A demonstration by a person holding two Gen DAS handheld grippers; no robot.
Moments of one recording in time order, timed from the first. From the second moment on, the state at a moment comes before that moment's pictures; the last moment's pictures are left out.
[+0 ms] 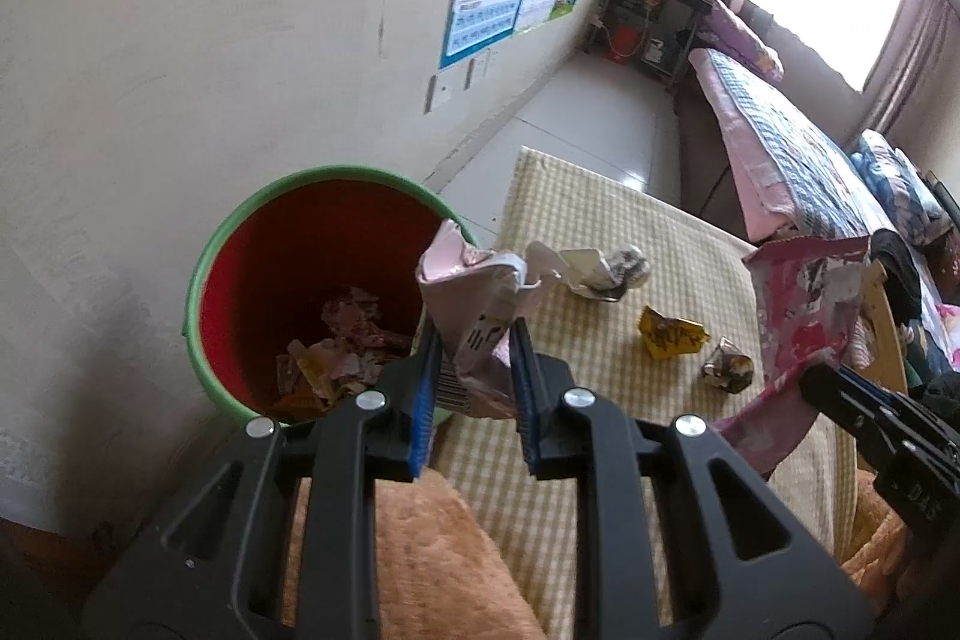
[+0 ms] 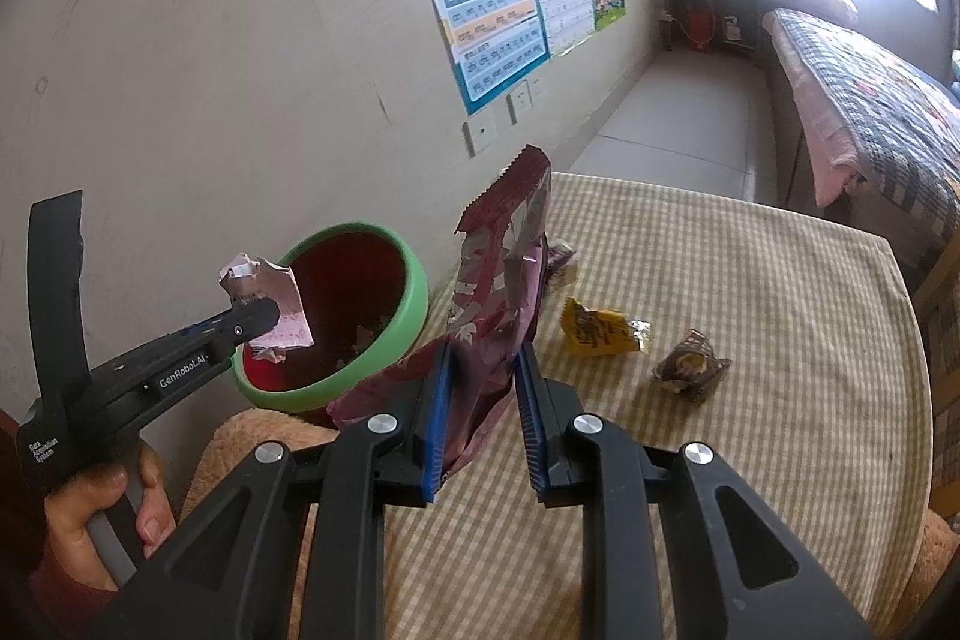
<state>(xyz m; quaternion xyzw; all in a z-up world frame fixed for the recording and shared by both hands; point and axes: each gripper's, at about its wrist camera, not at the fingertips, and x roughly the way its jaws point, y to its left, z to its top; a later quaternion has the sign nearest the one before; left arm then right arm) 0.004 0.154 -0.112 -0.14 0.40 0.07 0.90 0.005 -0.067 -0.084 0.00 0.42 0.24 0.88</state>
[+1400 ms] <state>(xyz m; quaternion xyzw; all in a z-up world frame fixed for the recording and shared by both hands) 0.025 0.255 -0.146 -0.18 0.42 0.14 0.88 0.058 0.076 -0.098 -0.11 0.41 0.33 0.84</state>
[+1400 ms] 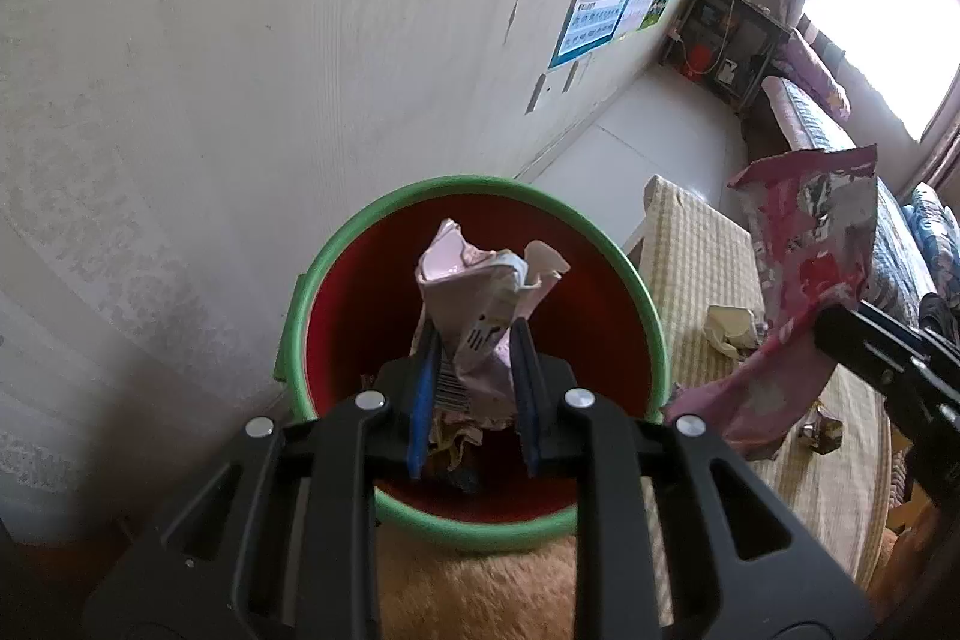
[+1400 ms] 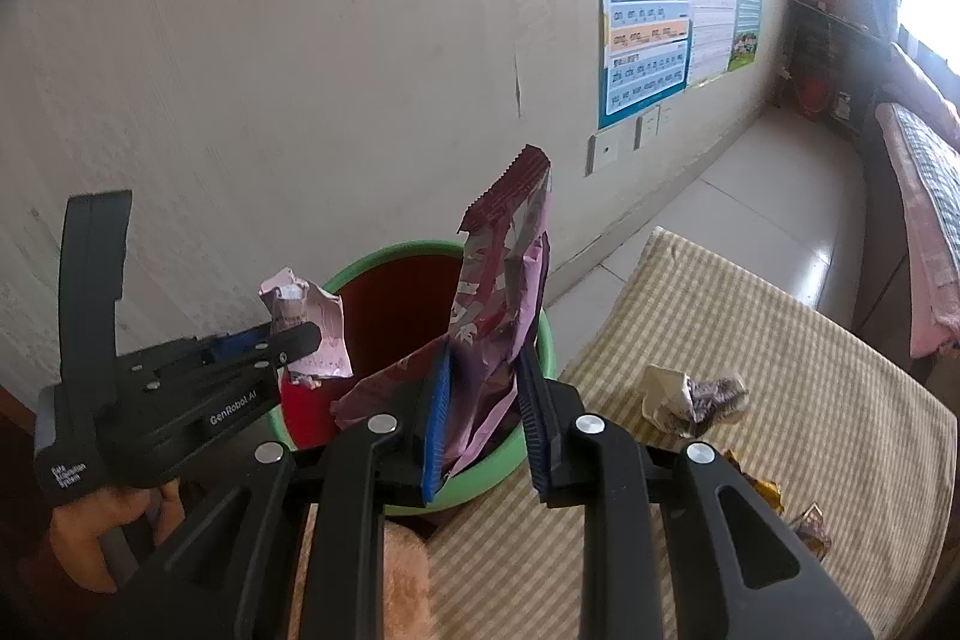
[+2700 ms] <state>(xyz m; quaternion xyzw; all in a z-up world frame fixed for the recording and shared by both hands) 0.040 0.142 -0.146 -0.13 0.46 0.03 0.88 -0.010 -0.146 -0.157 -0.02 0.54 0.17 0.82</state>
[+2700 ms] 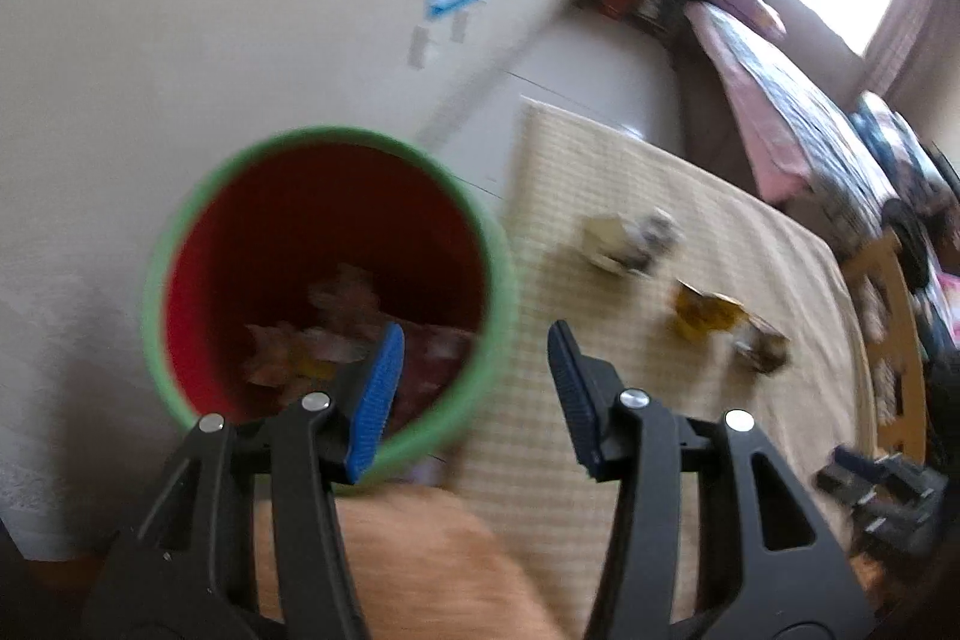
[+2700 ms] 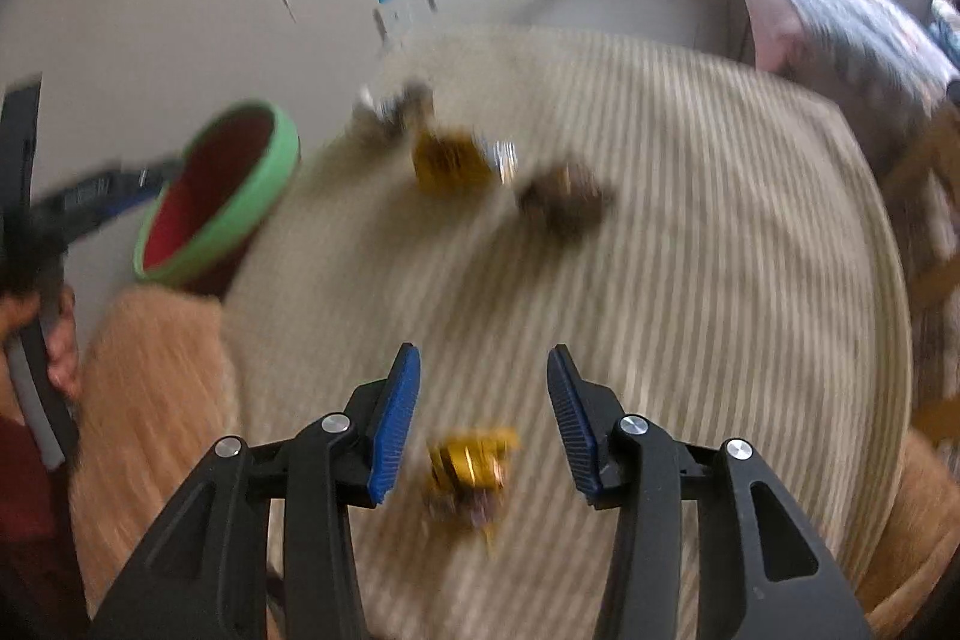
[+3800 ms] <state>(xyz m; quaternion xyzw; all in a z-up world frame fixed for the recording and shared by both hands) 0.133 -0.100 -0.196 0.05 0.54 -0.14 0.83 -0.051 -0.227 -0.183 0.13 0.50 0.12 0.85</state>
